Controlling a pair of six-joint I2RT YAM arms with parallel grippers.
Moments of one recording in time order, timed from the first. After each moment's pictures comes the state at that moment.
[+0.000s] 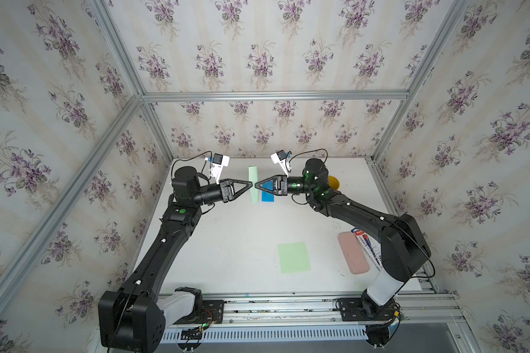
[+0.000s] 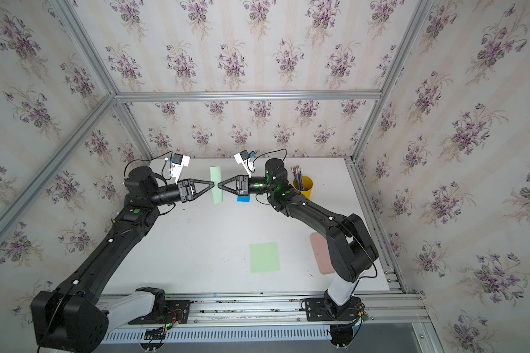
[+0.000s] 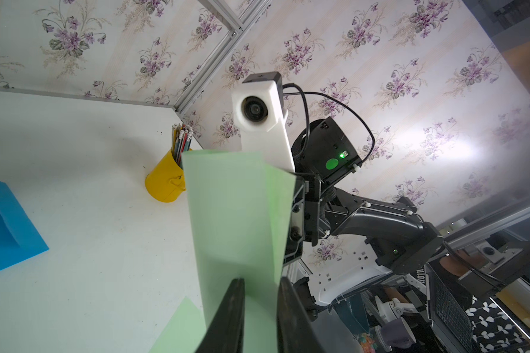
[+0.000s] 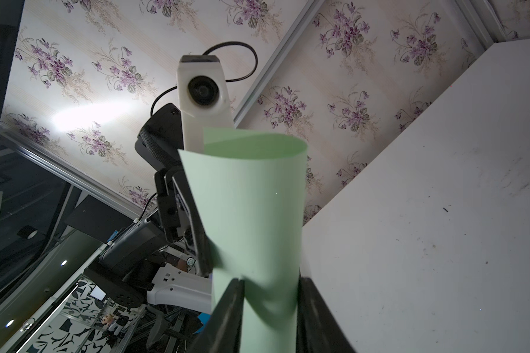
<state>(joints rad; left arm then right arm) -0.13 1.18 0.98 0.06 1.06 -0.68 0.63 1.71 1.25 0.49 -0.99 0.89</state>
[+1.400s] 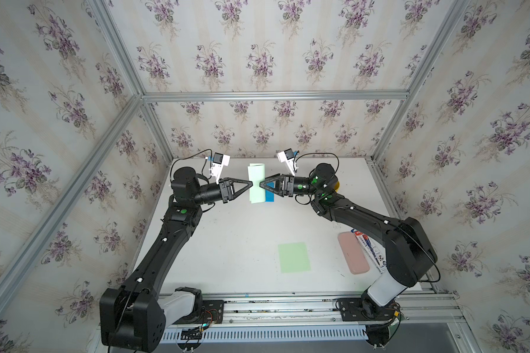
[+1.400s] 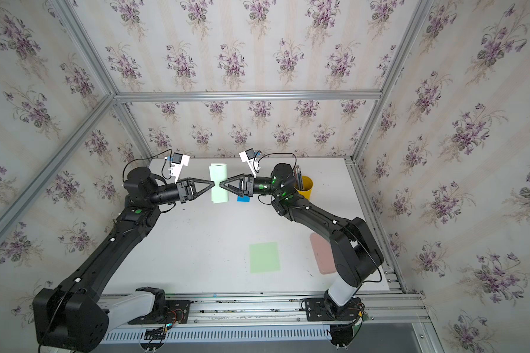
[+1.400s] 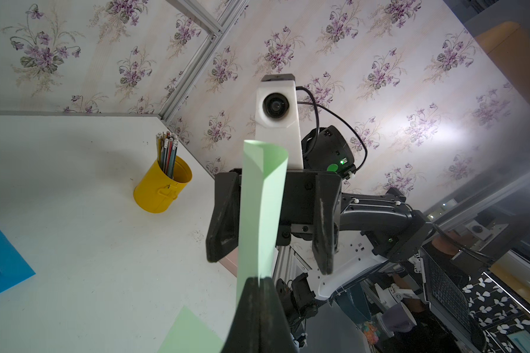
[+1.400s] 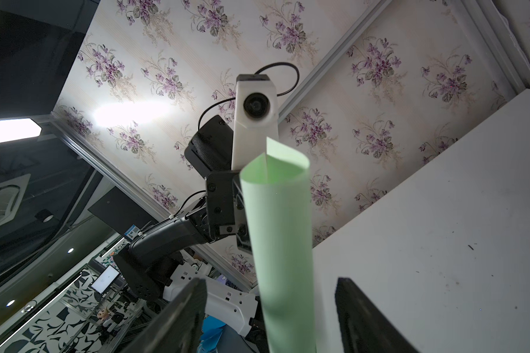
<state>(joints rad) -0.13 1.19 0.95 0.22 1.12 -0.71 0.62 1.67 1.17 0.75 -0.99 0.99</state>
